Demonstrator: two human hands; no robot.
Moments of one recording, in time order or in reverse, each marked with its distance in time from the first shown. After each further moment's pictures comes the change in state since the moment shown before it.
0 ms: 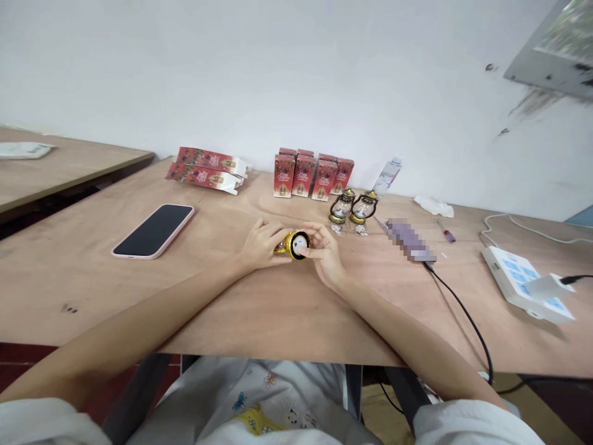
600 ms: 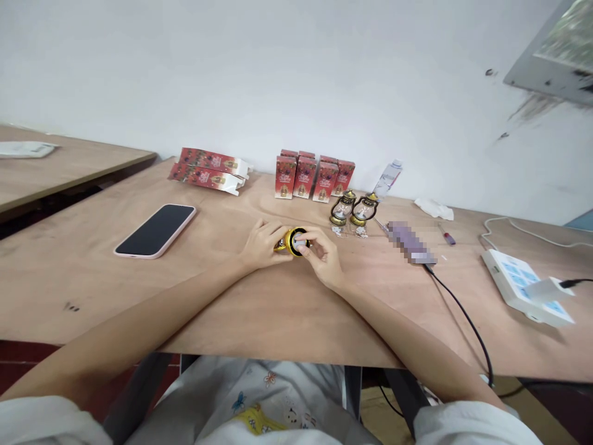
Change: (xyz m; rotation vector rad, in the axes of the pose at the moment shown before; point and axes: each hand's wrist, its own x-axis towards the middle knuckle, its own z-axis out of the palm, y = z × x) left_hand 0.000 -0.003 0.004 0.004 0.080 0.021; right_hand -0.004 -0.011 -0.002 -0.243 -0.117 -0.319
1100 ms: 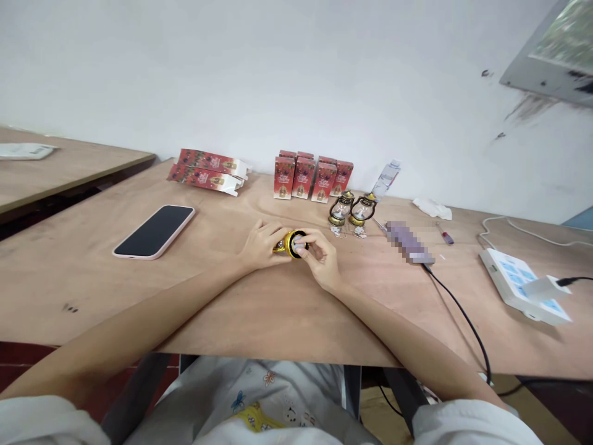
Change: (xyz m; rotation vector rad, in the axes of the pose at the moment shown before) left_hand 0.000 0.000 -0.001 -0.007 -0.061 -0.019; right_hand -0.005 -0.001 0.005 -0.019 0.052 0.032
